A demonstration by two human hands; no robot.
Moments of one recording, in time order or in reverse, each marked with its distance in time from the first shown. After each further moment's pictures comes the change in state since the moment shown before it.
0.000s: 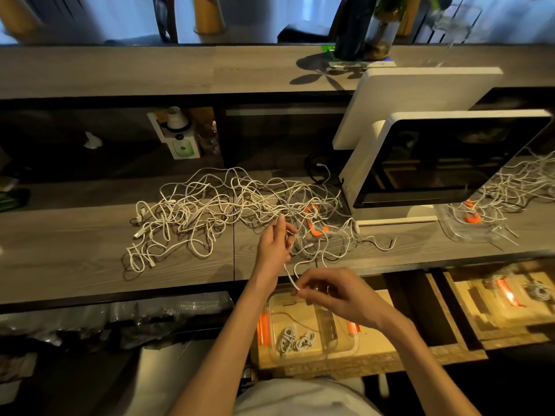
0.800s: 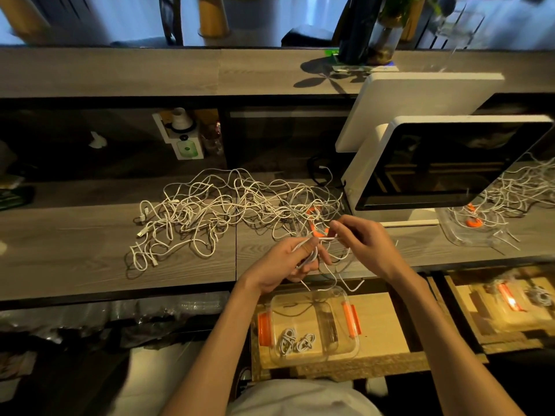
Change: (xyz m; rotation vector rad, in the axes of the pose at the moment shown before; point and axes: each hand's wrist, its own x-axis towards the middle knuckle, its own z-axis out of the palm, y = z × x) left_hand -0.020 0.023 -0.011 0.108 -0.657 0.021; right_hand 0.031 0.007 -0.059 -0.142 0.389 0.041
